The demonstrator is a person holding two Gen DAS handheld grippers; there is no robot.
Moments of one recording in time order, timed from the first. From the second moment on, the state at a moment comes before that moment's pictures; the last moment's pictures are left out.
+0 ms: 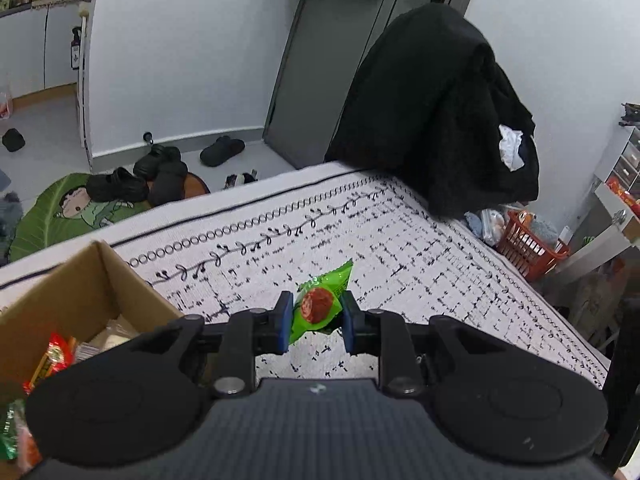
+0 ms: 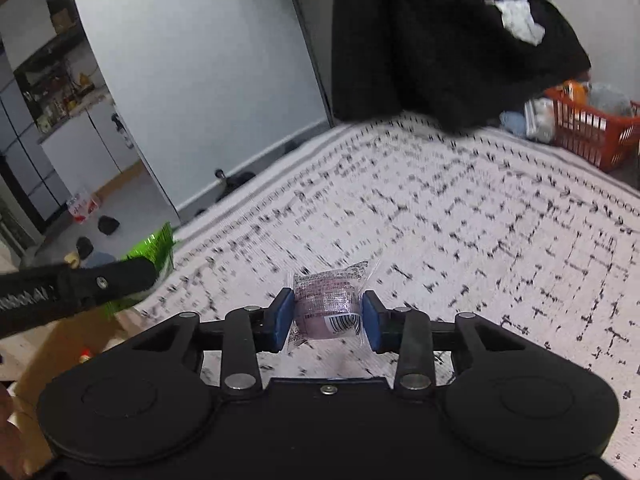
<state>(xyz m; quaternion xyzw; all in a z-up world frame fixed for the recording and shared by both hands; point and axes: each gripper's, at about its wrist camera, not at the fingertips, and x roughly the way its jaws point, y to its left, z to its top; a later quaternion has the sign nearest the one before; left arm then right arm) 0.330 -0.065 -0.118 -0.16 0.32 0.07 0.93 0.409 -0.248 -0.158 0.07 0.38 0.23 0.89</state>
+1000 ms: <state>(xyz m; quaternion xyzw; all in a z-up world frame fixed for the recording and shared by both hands) 0.238 -0.020 -0.040 -0.14 0.26 0.14 0.94 0.339 -0.234 -0.087 0.07 0.30 0.29 0.90</state>
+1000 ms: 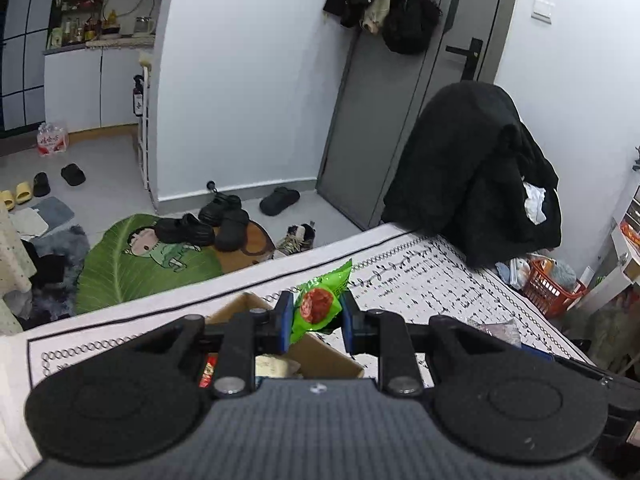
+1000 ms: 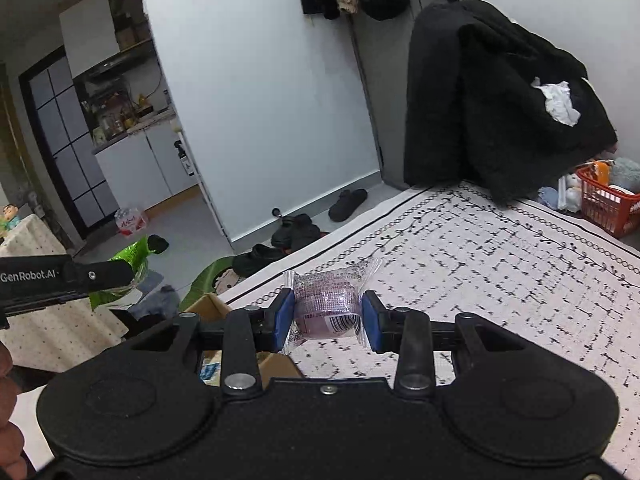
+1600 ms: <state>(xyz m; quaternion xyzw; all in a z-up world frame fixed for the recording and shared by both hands) 0.215 0.023 -0.039 -0.16 0.27 0.17 0.93 0.320 -0.168 -0.087 0.03 0.31 0.34 0.88</state>
